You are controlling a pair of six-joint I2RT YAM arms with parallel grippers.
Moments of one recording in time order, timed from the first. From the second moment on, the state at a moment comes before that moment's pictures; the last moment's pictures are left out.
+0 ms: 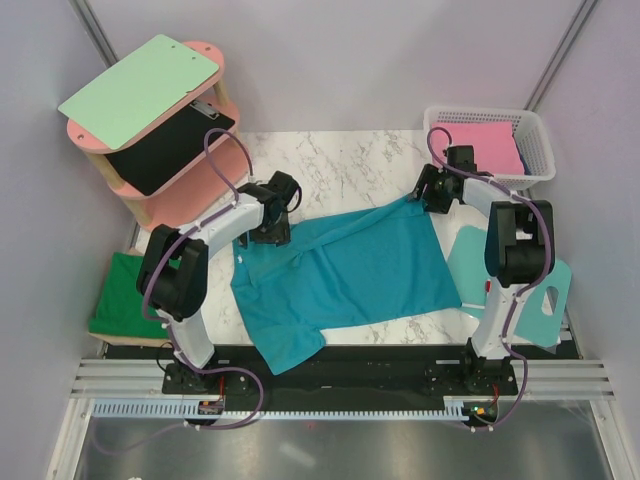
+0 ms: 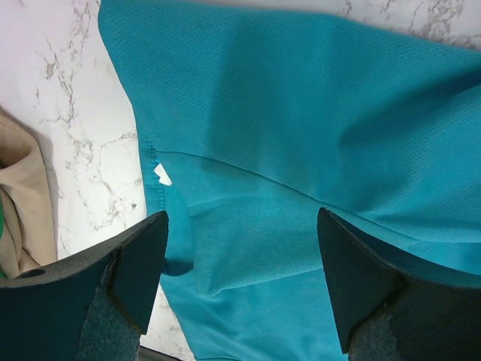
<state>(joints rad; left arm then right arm) -0.48 1.79 1.31 -0.86 -0.43 -0.58 0.01 2.02 1.42 -0.32 -0.26 0.44</state>
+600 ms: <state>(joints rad) -0.48 1.81 1.32 -0.86 -0.45 -0.58 0.01 1.95 1.27 -0.22 -0.25 0.45</state>
